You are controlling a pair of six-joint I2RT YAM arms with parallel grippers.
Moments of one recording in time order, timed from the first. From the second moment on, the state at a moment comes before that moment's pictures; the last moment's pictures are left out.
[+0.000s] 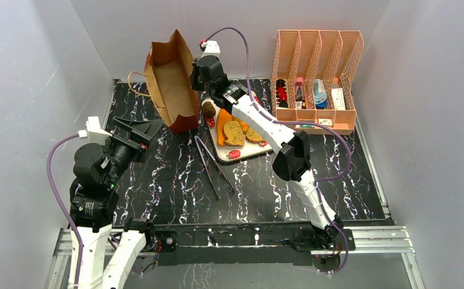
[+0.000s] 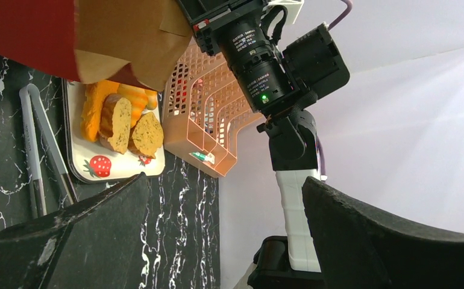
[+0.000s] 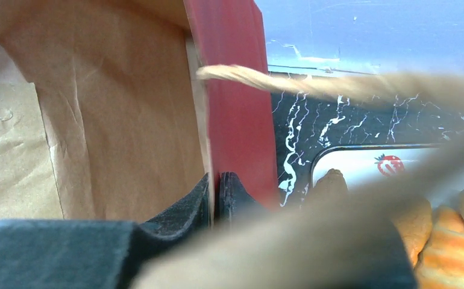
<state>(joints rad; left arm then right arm) -0.09 0.56 1.00 -0.57 0.22 -1.14 0.75 2.36 2.50 -0.38 0.25 0.44</state>
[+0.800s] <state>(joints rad) -0.09 0.64 1.04 -0.58 0.21 -1.11 0.70 2.38 2.50 -0.36 0.18 0.51</state>
